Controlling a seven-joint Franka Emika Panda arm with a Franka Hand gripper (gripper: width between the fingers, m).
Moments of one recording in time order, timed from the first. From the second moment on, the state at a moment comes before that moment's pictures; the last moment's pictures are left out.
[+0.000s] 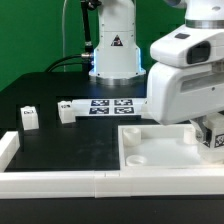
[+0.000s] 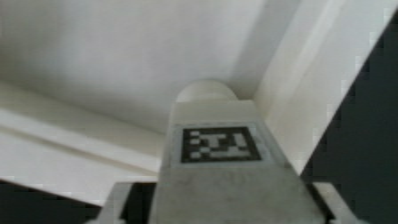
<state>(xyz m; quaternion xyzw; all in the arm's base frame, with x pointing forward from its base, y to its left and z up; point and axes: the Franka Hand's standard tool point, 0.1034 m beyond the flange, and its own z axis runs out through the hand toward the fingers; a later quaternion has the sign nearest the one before) 0.630 0.122 0.067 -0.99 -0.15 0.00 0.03</state>
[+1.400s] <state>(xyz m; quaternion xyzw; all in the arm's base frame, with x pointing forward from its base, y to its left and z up) 0.630 0.117 0.065 -0.92 0.39 0.02 0.04</state>
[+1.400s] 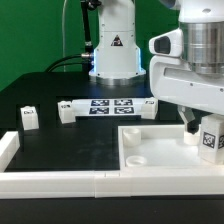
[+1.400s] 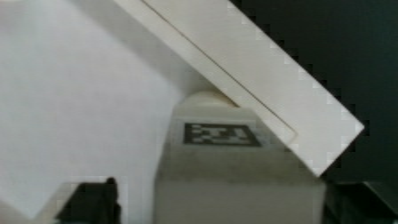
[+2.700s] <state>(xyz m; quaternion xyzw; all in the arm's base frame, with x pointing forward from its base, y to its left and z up) 0.635 0.113 0.065 -0.97 -0.23 -0.01 0.03</state>
